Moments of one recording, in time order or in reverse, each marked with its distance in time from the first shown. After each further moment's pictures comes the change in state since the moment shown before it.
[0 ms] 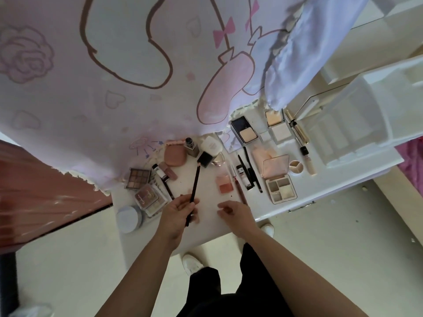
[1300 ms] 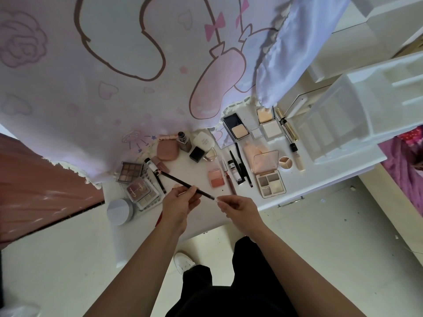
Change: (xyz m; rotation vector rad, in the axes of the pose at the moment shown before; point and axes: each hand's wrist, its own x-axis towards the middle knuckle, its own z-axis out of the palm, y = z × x) left_hand 0.007 -0.005 0.036 -0.222 0.084 -0.003; right_hand -0.036 0.000 -0.032 0.476 0.054 -0.012
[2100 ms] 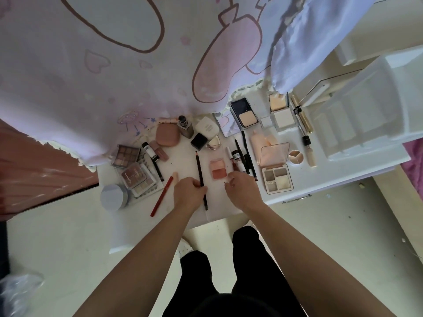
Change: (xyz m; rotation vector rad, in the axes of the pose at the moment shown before) left_hand 0.042 -0.032 0.017 1.001 0.119 0.168; right_hand 0.069 0.004 -0.003 -0.771 0.064 -0.082
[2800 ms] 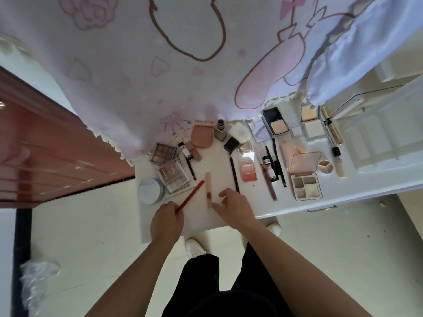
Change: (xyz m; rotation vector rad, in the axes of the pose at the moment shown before) left_hand -0.035 -0.126 -0.087 0.351 0.183 0.081; right_hand -0.043 -0.072 0.062 0.075 -0.222 0.011
